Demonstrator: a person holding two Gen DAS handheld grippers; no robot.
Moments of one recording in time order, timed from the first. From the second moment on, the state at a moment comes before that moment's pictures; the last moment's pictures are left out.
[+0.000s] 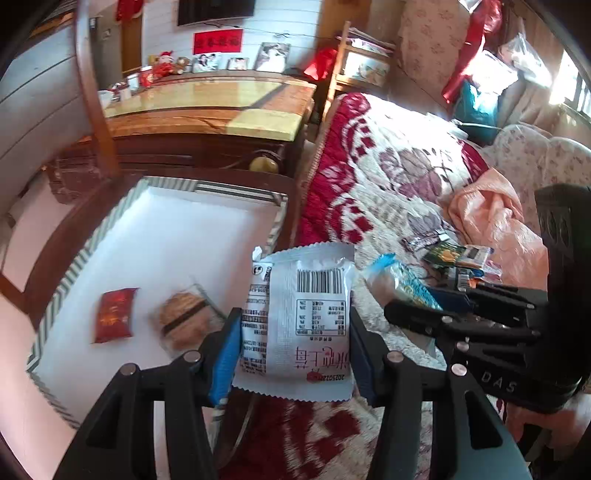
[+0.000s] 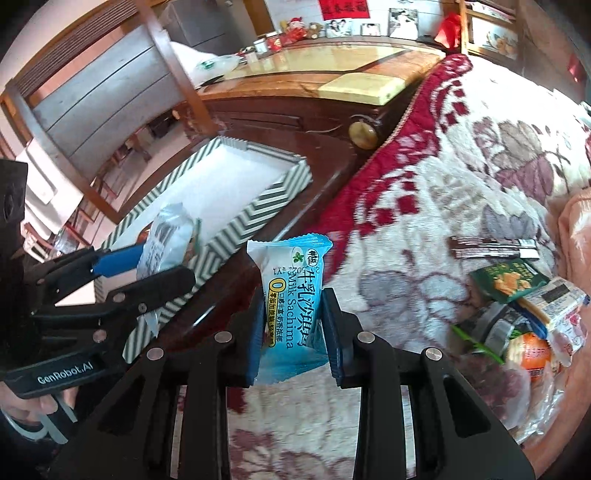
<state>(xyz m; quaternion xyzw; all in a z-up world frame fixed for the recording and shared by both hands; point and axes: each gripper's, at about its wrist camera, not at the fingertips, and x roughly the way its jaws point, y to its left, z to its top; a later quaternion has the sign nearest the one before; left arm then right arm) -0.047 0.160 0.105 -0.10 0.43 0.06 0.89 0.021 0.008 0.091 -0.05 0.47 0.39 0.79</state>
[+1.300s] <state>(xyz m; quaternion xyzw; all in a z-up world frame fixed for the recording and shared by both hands) -0.091 0.287 0.074 -0.19 0.45 0.20 0.85 -0.013 0.147 0.093 -0.13 0.47 0.48 0.73</state>
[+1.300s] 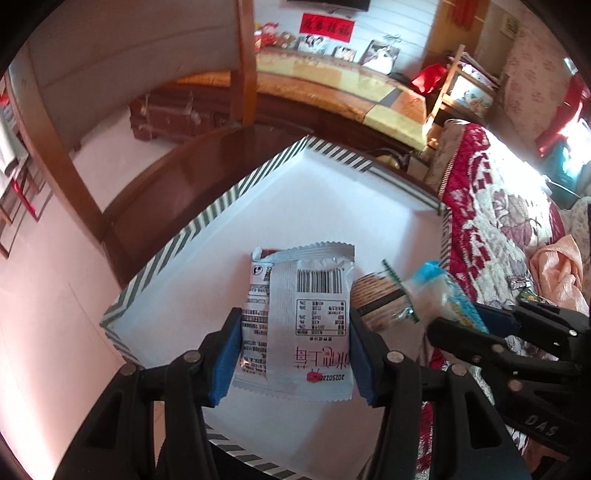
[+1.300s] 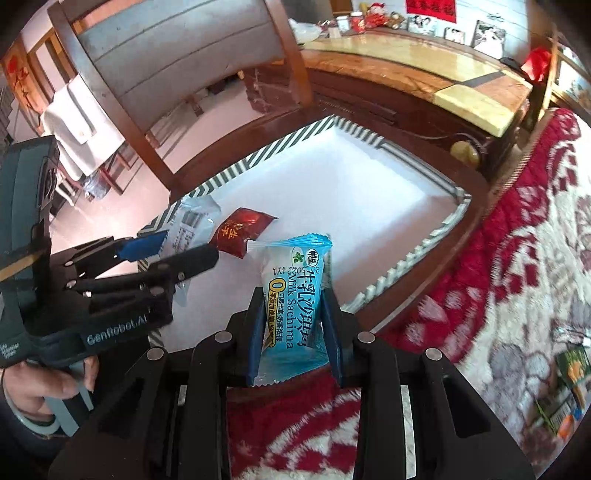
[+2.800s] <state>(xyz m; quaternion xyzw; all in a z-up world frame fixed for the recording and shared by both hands) -0.068 0.171 0.101 -0.11 0.43 0.14 0.89 -0.023 0.021 0.107 -0.06 0.46 0.42 0.78</state>
